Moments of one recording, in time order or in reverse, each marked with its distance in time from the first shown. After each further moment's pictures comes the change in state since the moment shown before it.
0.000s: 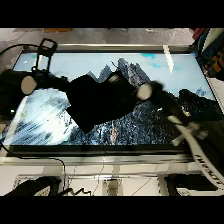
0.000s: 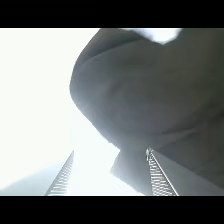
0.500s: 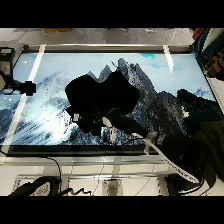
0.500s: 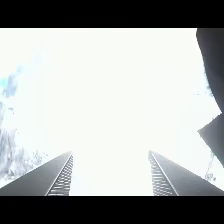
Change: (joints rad) left arm 0.314 0.000 -0.007 0.041 -0.134 -0.079; right arm 0.296 -0.236 -0.012 -0.123 -0.372 -0.315
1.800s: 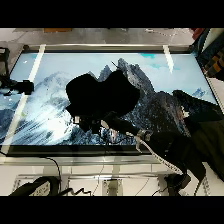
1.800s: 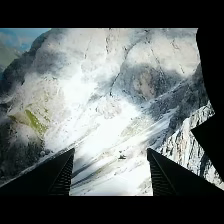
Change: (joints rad) left arm 0.028 0.000 0.000 -0.043 0.024 -0.011; right arm -0.023 -0.126 0.011 -0.003 -0.191 -0.057
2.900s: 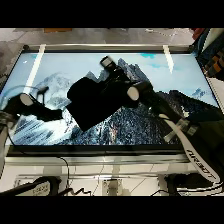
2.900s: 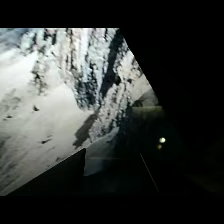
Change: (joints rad) left arm 0.003 -0.184 -0.408 -0.565 -0.015 0.238; right arm -0.307 0.312 0.093 0.014 0.088 0.560
